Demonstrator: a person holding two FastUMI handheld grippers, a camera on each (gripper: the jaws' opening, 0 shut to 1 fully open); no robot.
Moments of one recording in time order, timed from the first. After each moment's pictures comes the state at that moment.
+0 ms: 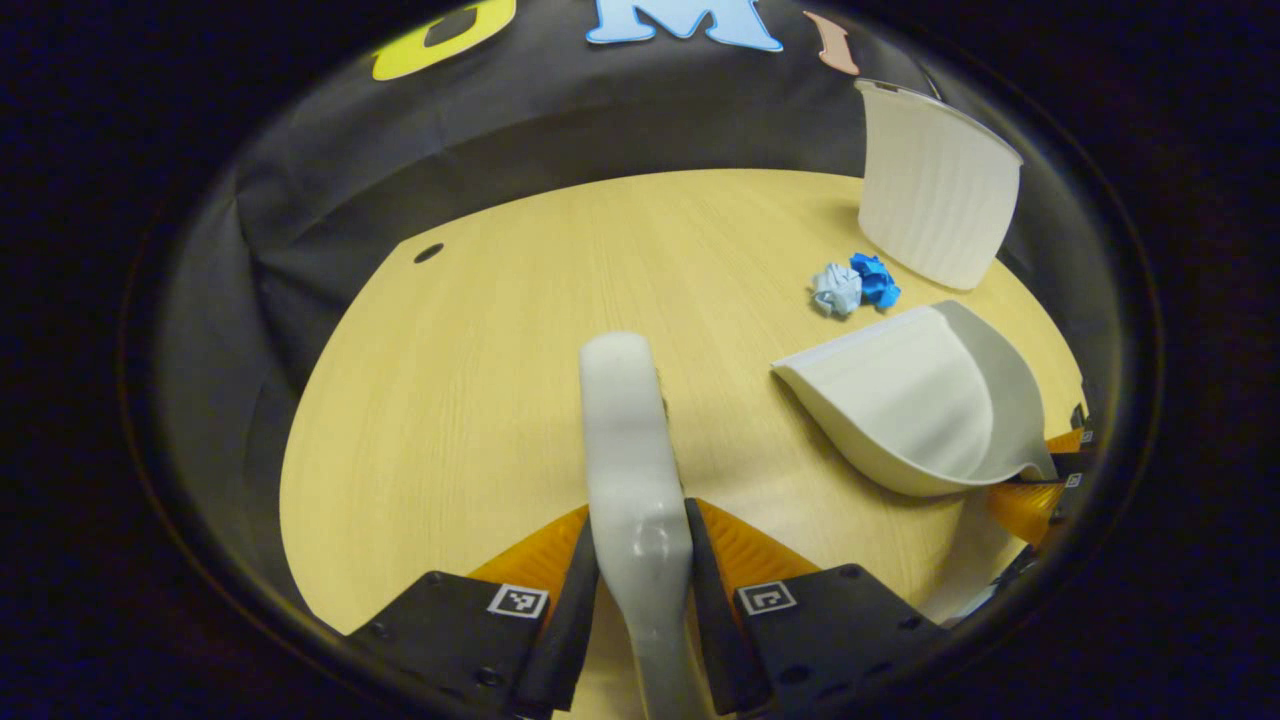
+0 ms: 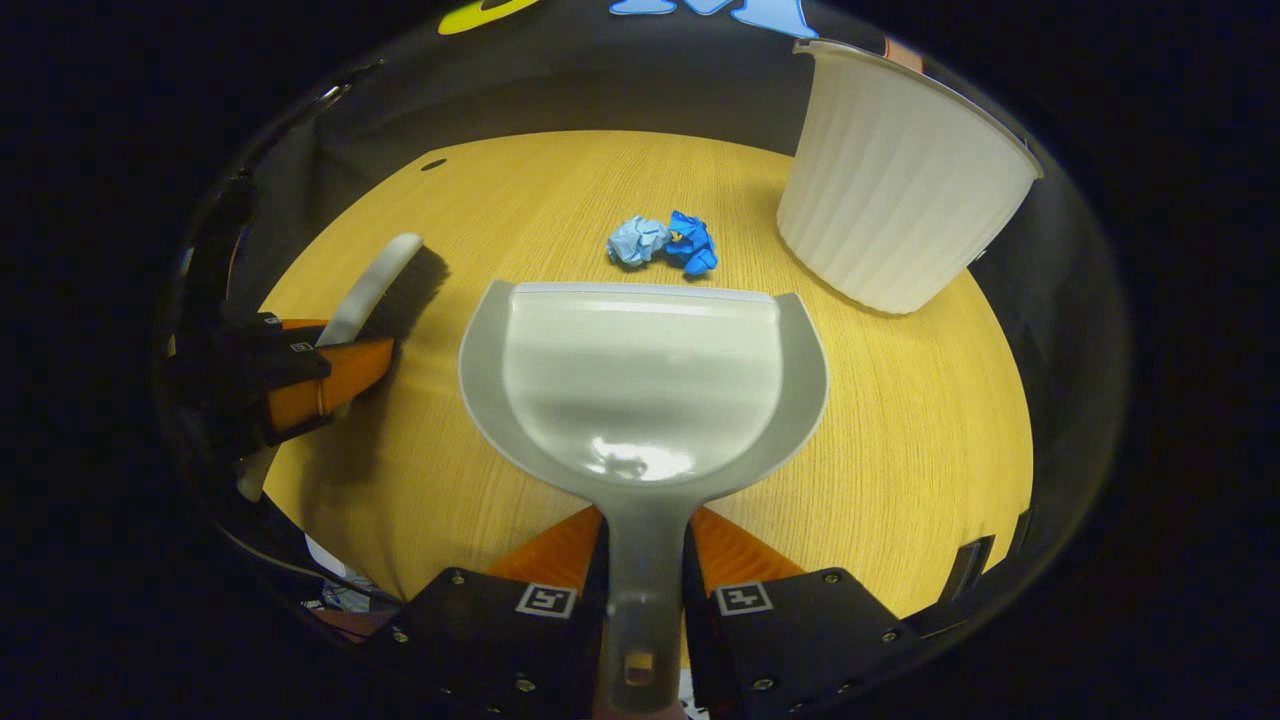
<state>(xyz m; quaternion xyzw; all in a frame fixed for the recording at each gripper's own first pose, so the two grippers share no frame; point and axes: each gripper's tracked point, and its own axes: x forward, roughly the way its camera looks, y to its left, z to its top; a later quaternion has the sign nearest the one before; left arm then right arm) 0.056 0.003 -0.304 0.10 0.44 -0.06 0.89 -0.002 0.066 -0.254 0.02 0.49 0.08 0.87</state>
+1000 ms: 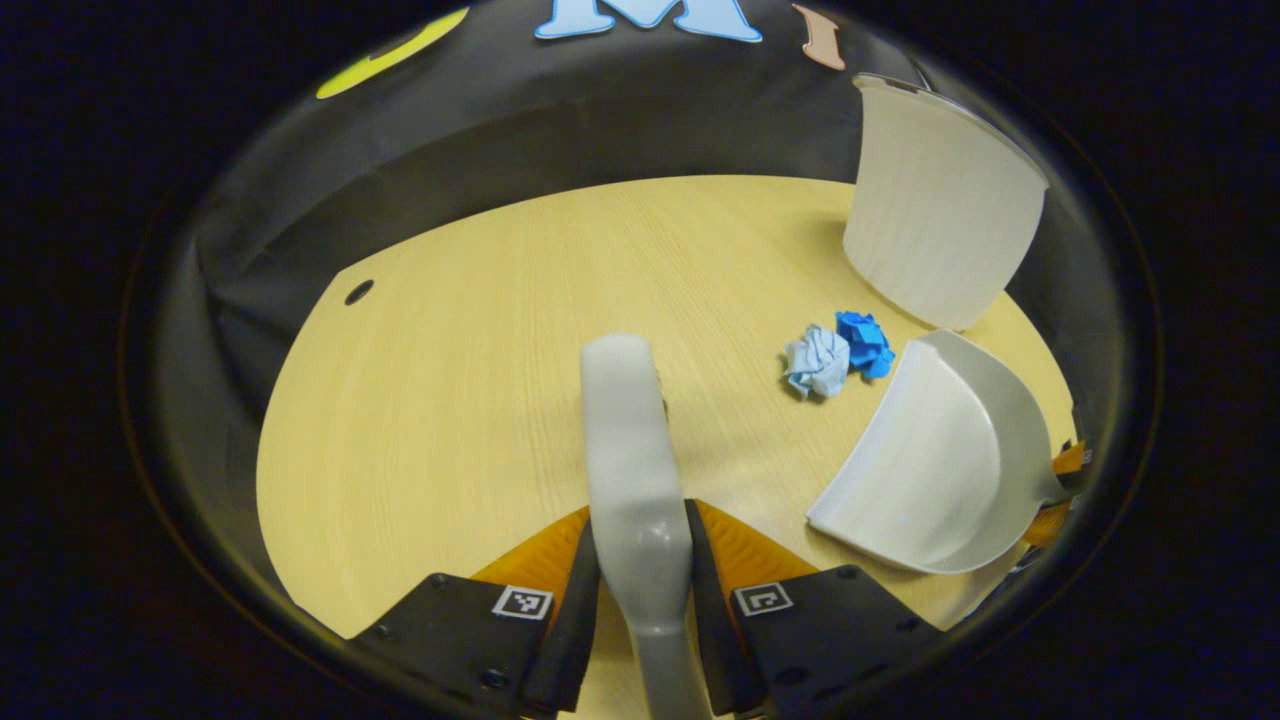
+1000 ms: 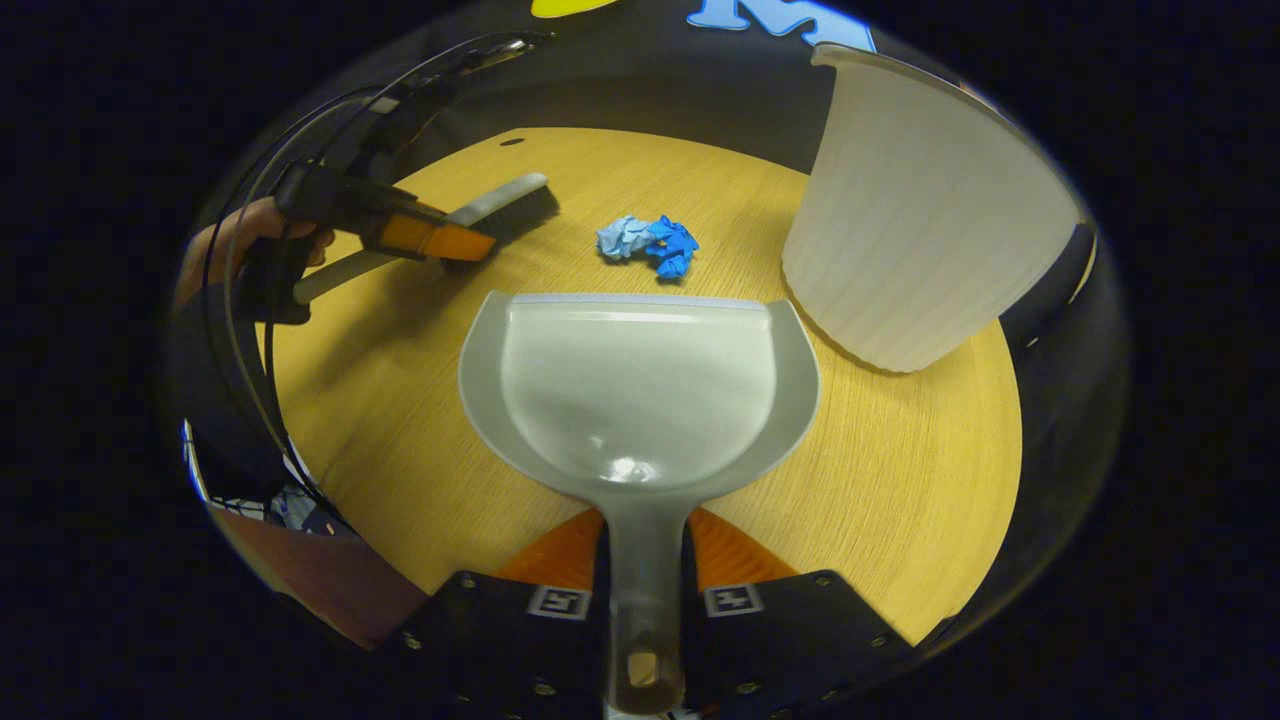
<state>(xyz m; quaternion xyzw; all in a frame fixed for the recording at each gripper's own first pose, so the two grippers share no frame) 0.149 -0.062 -0.303 0.09 0.45 -0.11 0.88 0.010 -0.021 -0.264 -0.07 0.45 0.23 0.86</state>
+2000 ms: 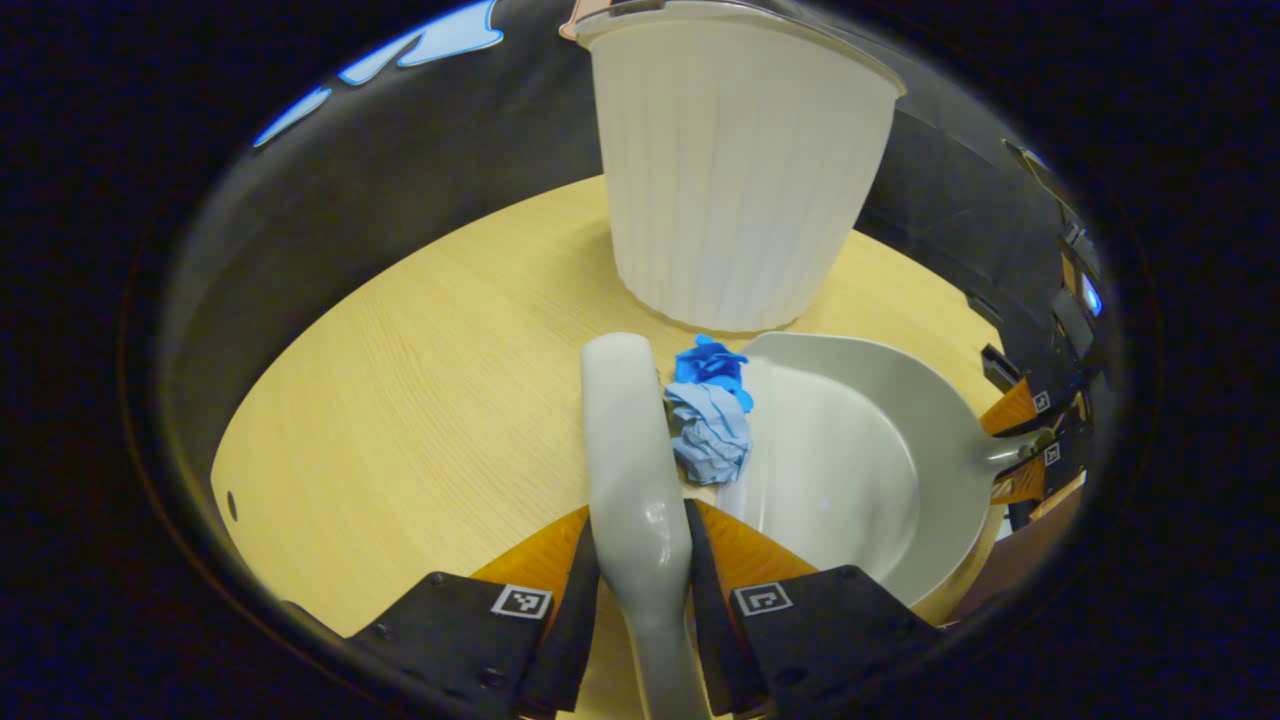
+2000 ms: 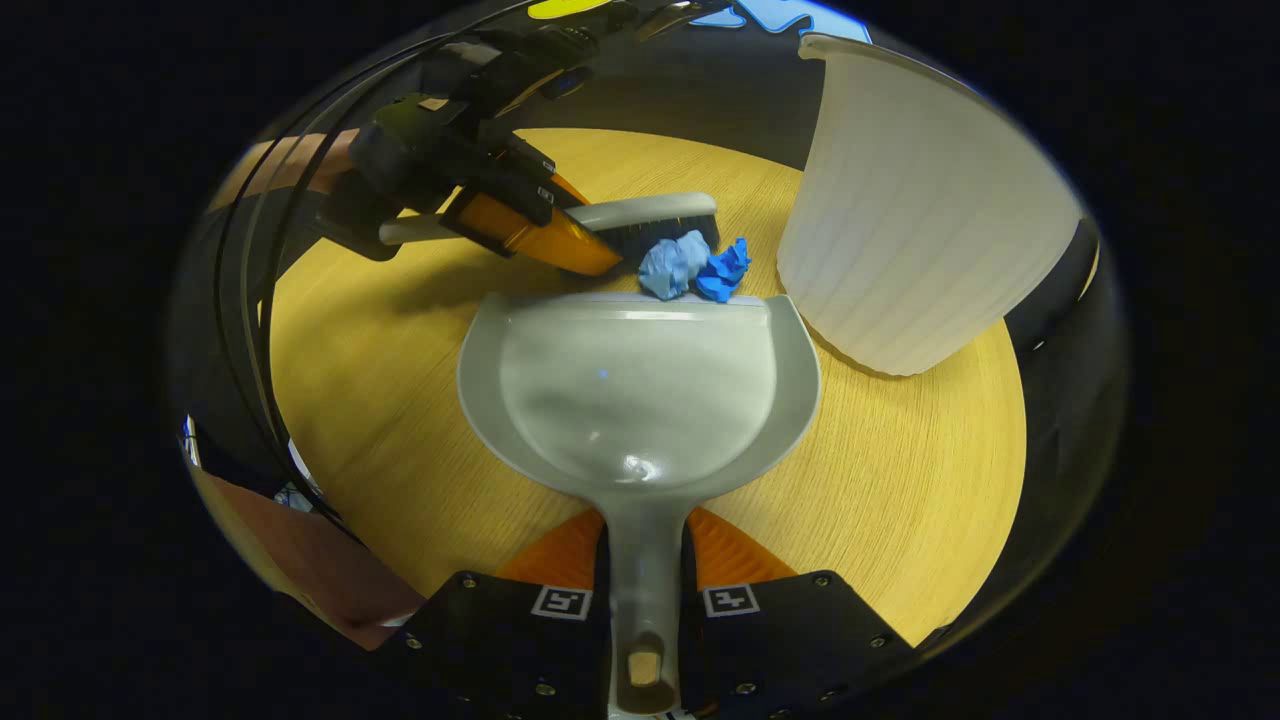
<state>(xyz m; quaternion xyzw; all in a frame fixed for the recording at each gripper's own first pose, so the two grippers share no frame) 0.168 -0.202 -0.285 0.19 0.42 -0.40 0.79 0.030 0.026 -0.223 -0.07 0.45 0.23 0.86</state>
